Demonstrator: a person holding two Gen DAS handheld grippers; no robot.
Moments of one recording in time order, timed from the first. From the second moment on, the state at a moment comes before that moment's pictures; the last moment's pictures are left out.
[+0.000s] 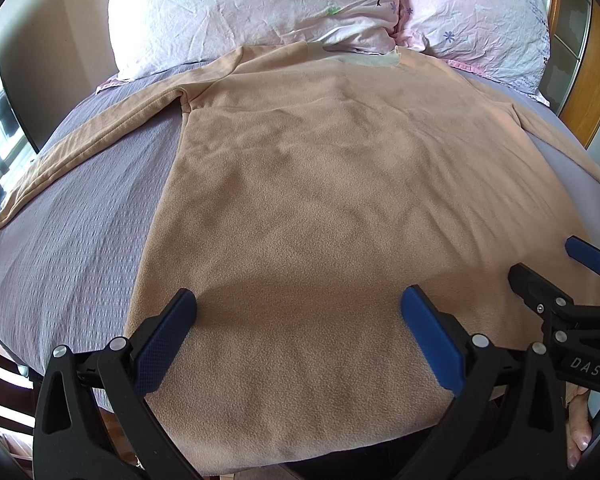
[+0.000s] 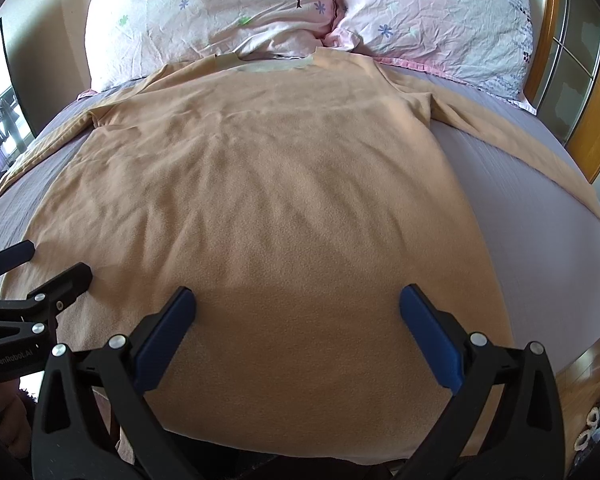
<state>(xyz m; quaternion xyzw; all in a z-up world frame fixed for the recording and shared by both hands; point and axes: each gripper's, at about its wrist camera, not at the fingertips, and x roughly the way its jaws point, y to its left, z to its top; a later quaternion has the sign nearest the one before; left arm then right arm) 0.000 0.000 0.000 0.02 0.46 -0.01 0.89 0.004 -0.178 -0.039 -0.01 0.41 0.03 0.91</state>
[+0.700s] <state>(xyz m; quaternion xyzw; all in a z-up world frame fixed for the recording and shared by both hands) 0.000 0.000 0.000 0.02 0.46 -0.01 0.89 0.004 -0.181 -0.040 -0.01 0.41 0.03 0.91</state>
